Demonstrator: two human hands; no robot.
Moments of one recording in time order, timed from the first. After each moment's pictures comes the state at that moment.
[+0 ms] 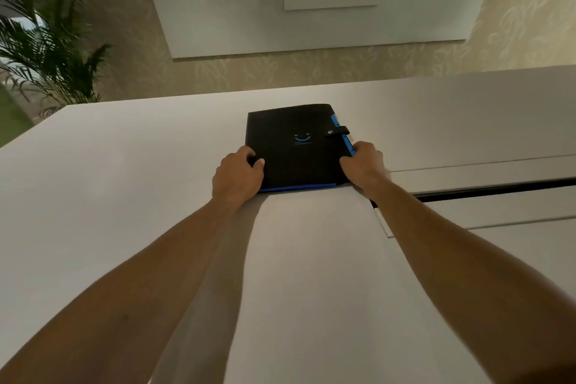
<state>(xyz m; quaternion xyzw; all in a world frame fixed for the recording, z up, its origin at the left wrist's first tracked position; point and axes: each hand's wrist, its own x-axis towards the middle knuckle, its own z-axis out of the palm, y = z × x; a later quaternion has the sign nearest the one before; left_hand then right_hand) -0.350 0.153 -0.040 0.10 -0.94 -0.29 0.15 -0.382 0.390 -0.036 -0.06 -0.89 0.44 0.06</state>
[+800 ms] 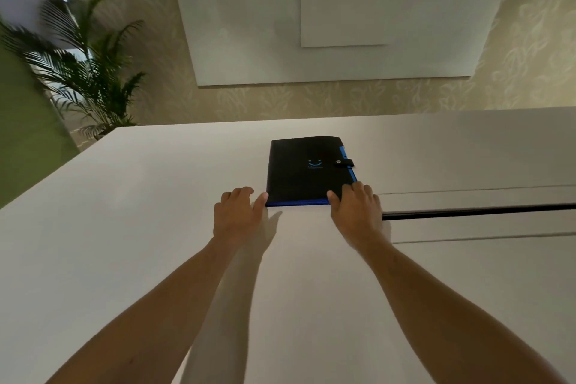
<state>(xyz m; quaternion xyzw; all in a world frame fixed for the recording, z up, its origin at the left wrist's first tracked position) -0.246 0.126 -0.019 0.10 -0.97 -0.19 0.15 -0.277 0.359 -0.024 0.04 -0.96 0.15 0.22</state>
